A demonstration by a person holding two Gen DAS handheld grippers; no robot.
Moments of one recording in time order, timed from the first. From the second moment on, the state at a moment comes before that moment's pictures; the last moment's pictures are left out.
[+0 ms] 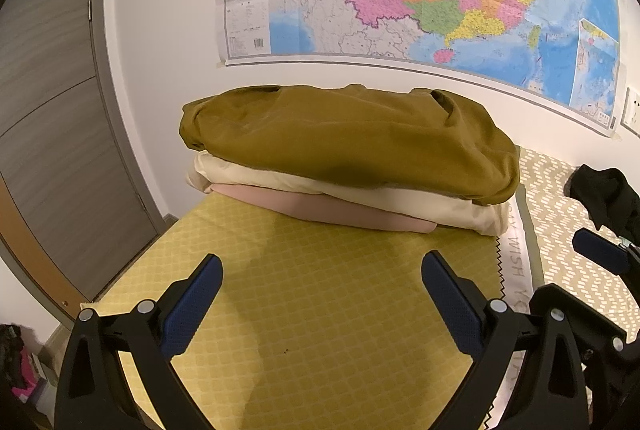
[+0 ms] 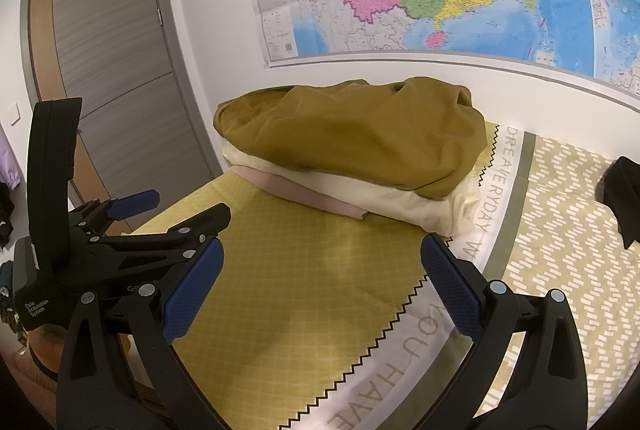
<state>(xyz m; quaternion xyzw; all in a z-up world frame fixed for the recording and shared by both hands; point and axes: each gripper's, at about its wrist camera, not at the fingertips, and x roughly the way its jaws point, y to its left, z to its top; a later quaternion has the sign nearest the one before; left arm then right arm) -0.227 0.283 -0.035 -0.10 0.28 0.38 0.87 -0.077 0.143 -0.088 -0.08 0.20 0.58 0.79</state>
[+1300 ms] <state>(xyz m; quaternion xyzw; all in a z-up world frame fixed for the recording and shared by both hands) -0.214 0.280 -0.040 -0.10 0.29 0.37 0.88 -0.069 0.136 -0.089 -0.07 0.21 0.57 0.79</state>
